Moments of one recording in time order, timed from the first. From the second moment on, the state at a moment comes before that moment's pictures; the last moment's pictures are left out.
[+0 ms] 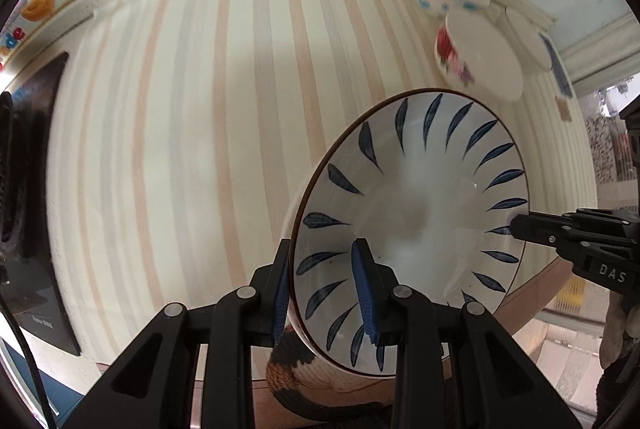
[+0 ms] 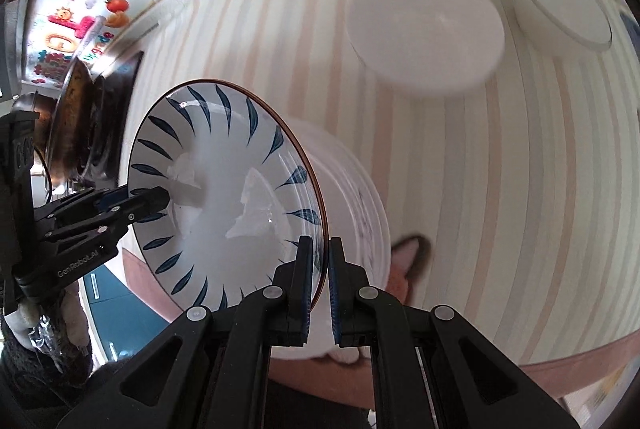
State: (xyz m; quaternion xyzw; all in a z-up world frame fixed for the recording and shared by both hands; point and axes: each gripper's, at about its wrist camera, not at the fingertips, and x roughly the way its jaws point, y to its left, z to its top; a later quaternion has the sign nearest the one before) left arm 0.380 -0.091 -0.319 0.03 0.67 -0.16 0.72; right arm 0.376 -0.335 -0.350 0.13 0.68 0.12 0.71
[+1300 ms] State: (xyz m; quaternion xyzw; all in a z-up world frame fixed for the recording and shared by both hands) left arm 0.367 -0.079 -0.341 -0.01 0.69 -0.10 0.72; right arm 0.371 -0.357 -0.375 0.18 0.70 0.13 0.68
